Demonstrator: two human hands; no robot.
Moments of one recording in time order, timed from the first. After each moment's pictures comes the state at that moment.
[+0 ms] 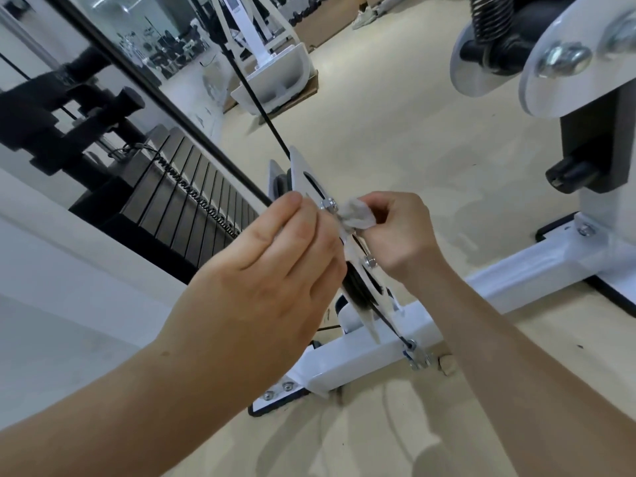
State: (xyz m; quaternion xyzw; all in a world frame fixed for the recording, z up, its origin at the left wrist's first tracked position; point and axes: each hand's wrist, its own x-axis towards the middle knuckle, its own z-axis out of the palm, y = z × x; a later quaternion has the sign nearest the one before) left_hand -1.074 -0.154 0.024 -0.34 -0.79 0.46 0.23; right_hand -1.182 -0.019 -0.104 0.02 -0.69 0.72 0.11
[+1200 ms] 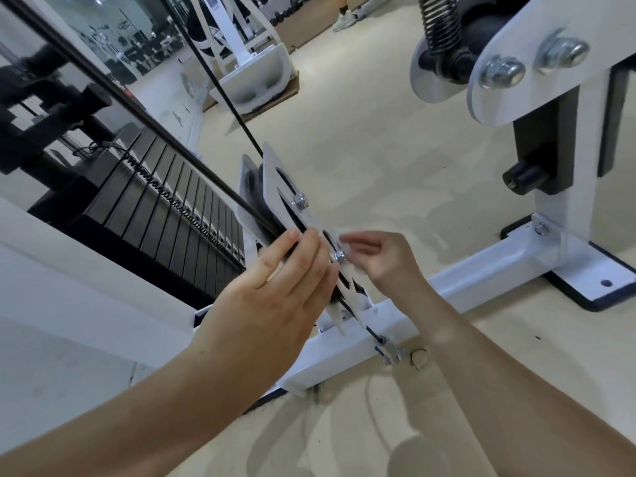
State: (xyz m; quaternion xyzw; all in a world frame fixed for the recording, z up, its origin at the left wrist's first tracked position) left_hand -1.089 -0.160 -0.031 -0.39 -0.75 0.50 0.20; right_hand -1.179 -0.008 -0.169 0.00 -0.65 0.76 0.03
